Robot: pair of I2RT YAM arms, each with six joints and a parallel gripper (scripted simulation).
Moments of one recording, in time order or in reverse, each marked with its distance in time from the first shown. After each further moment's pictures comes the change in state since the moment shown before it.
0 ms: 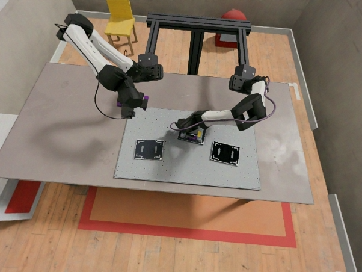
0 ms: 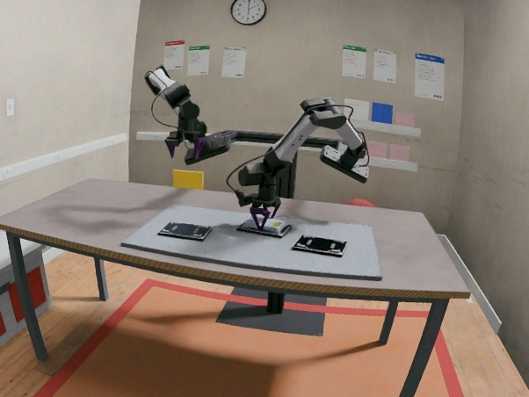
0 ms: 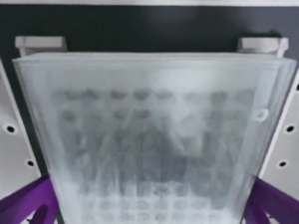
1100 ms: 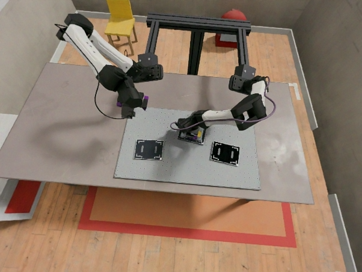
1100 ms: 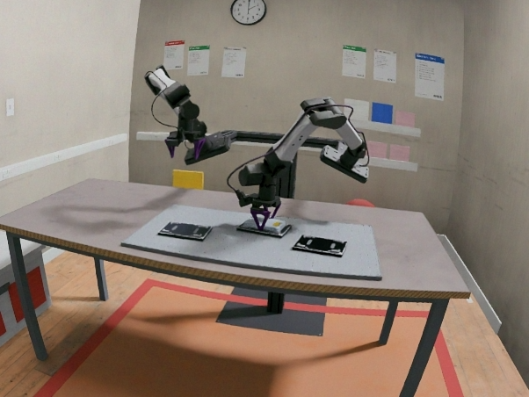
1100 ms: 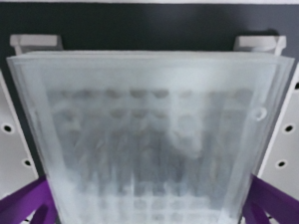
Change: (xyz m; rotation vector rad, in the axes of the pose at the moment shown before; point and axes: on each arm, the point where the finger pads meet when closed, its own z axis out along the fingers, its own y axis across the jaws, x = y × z) left arm 0.001 -0.001 0.000 -0.002 -0.001 0.001; right arm 0.000 0.000 0.000 0.000 0.000 0.000
